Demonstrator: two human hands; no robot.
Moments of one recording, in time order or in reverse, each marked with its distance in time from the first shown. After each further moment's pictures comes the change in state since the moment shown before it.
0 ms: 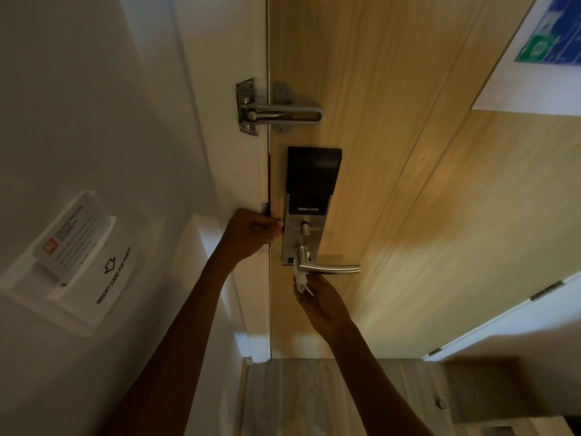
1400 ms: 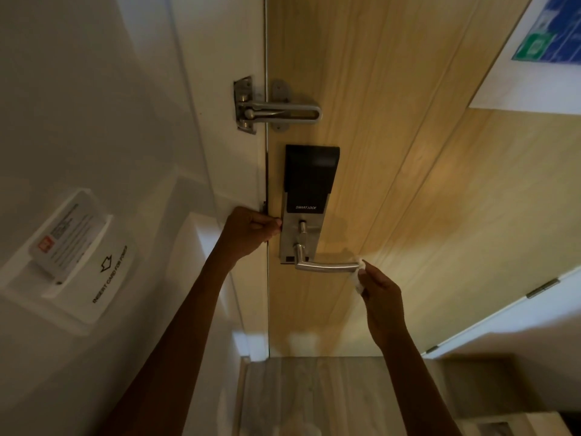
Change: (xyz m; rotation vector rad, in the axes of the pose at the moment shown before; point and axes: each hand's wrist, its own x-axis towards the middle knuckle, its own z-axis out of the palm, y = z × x) left_hand 0.001 0.003 0.001 0.087 0.044 0.007; right_hand -0.022 -0.064 -0.062 -0.522 0.166 -0.513
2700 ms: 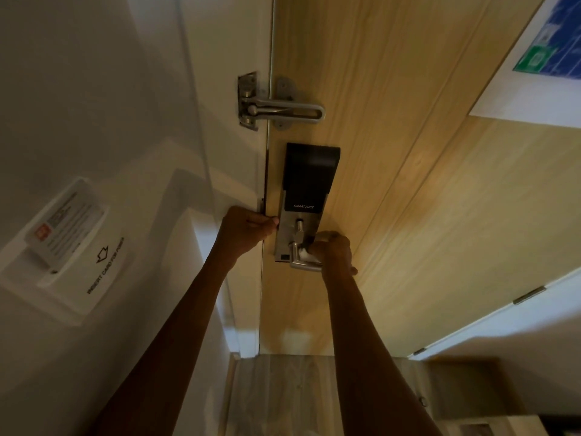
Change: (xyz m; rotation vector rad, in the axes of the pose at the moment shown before) left_hand -0.004 -0.004 0.006 -0.097 0.056 -0.063; right_hand 0.046 -0.038 0.112 -0.853 0.123 0.318
